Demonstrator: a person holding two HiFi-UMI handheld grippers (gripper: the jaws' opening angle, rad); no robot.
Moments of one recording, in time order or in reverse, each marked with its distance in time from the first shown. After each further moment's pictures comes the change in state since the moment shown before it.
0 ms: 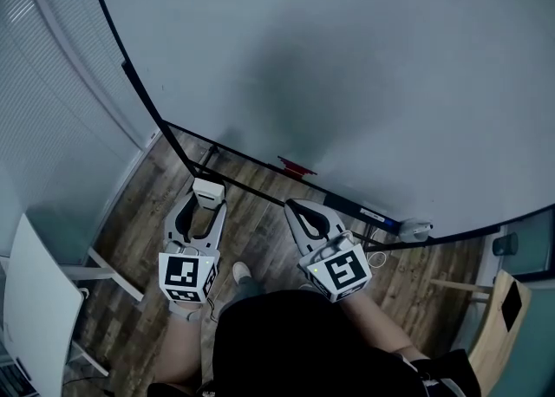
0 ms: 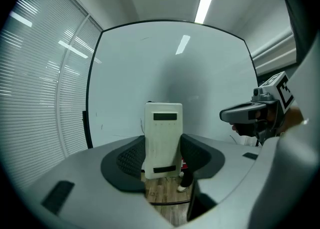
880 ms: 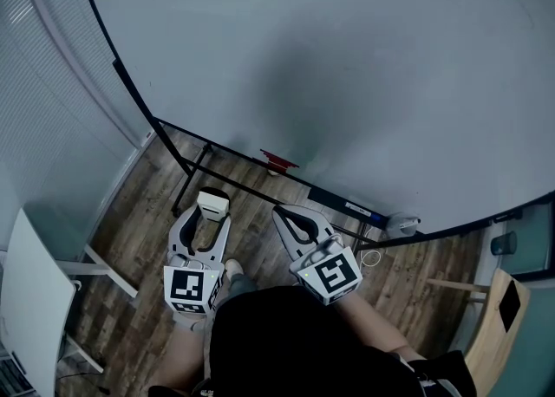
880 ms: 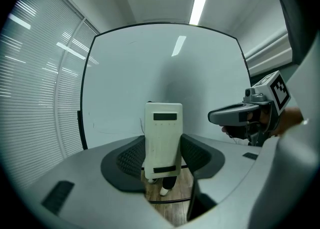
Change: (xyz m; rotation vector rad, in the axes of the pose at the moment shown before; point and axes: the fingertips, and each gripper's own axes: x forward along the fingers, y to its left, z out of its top) left arm -0.017 -0.077 -0.003 0.017 0.000 -0.014; right arm -0.045 0.003 -0.011 -0.018 -0.026 0.085
